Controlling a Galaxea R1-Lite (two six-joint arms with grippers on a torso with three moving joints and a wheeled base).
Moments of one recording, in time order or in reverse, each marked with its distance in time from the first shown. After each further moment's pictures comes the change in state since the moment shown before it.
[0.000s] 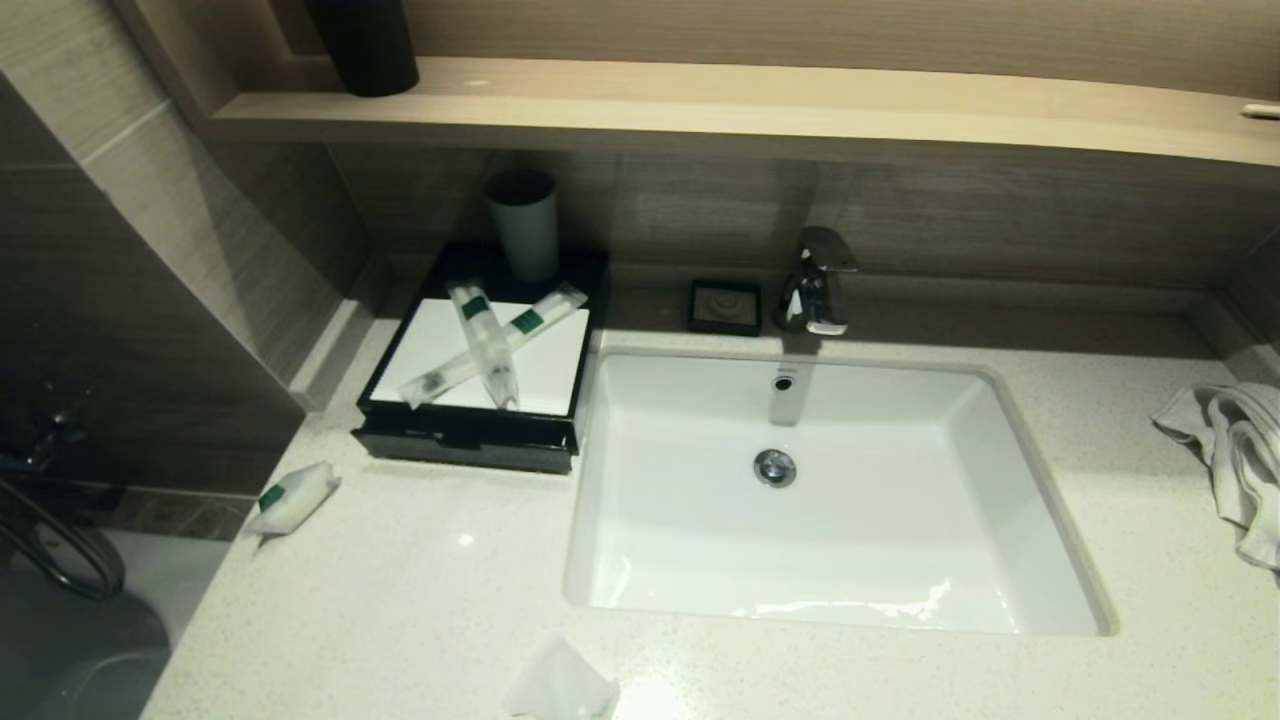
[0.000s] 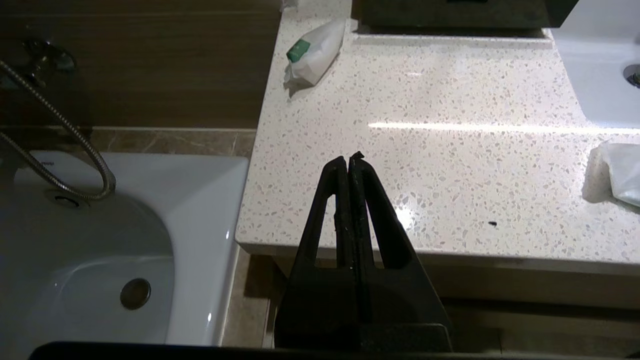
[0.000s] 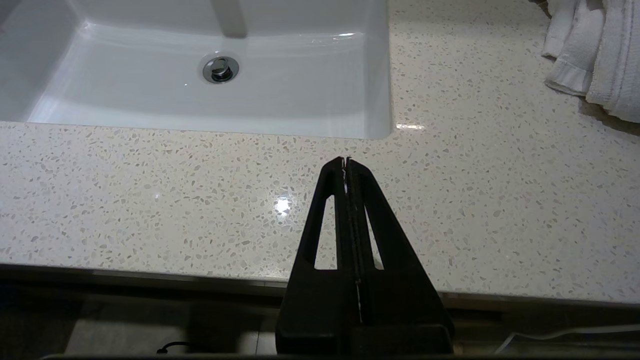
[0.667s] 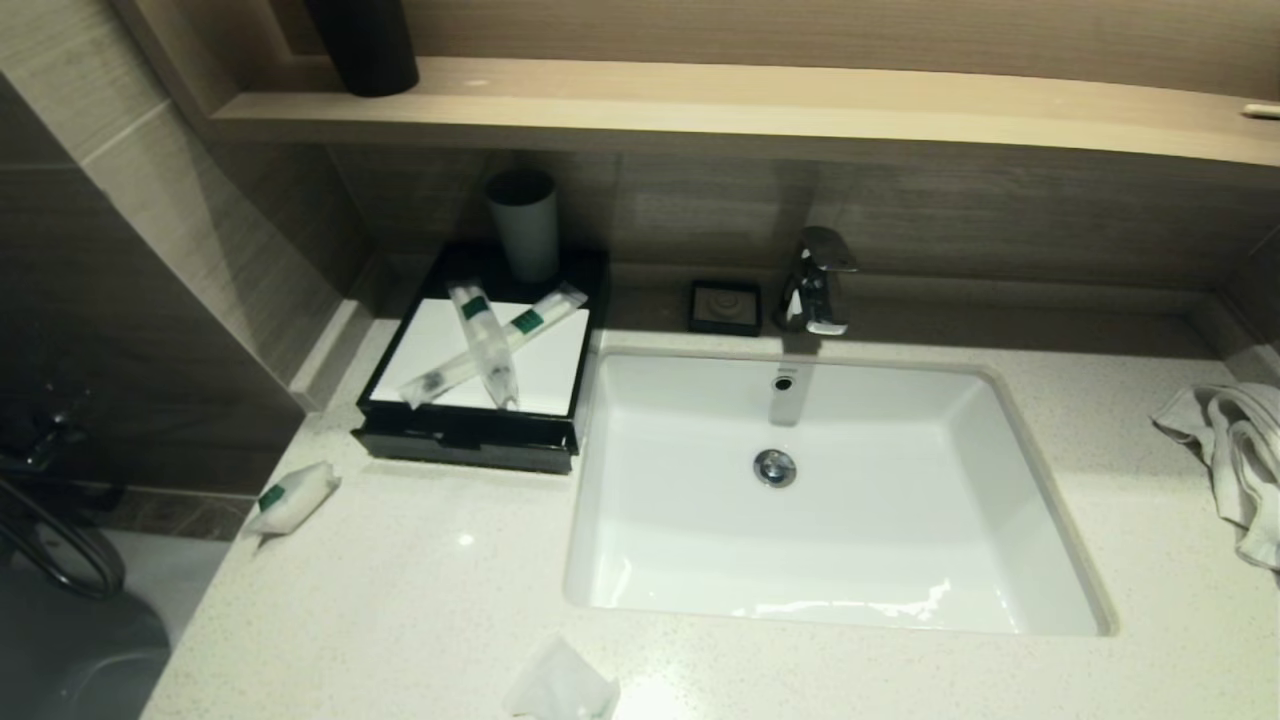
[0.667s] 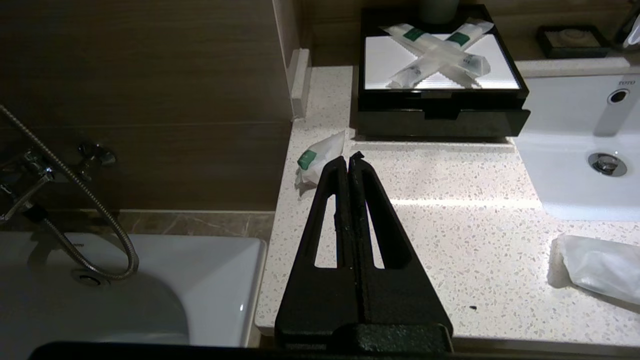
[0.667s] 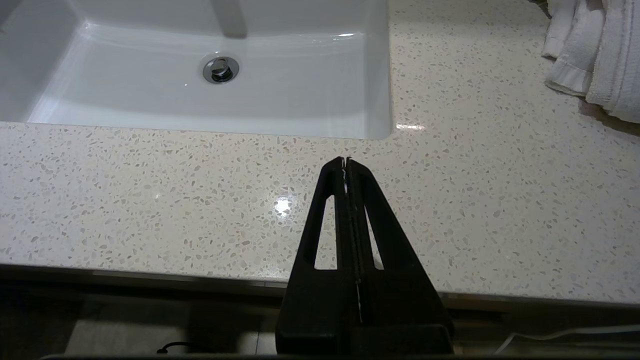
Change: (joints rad) left arm 0.000 0.000 -0.182 -0.023 -0.005 0.028; right arm 0.000 0.000 0.000 0.000 0.000 0.000
